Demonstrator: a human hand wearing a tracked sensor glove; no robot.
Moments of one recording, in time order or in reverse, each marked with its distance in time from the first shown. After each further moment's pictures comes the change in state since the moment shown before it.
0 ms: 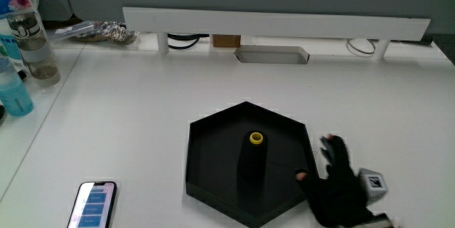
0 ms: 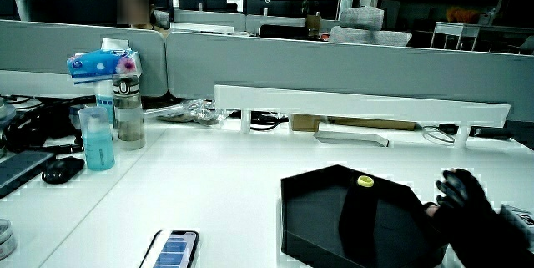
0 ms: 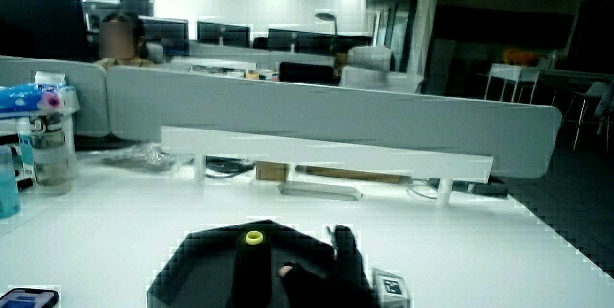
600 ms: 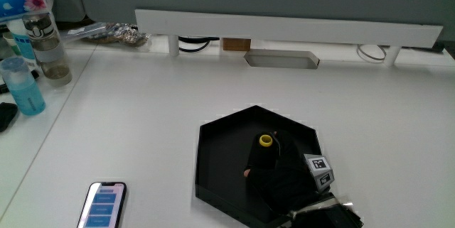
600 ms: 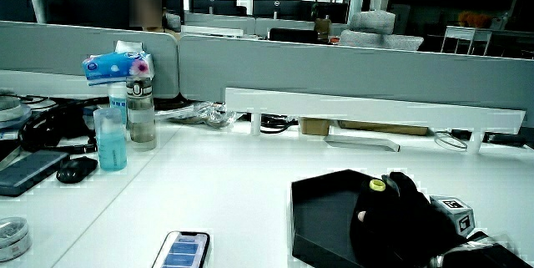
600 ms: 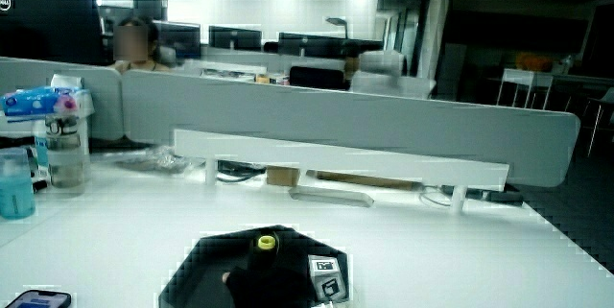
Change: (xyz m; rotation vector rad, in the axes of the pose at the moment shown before) arm 0.013 0.014 0.000 0.225 0.016 -0.116
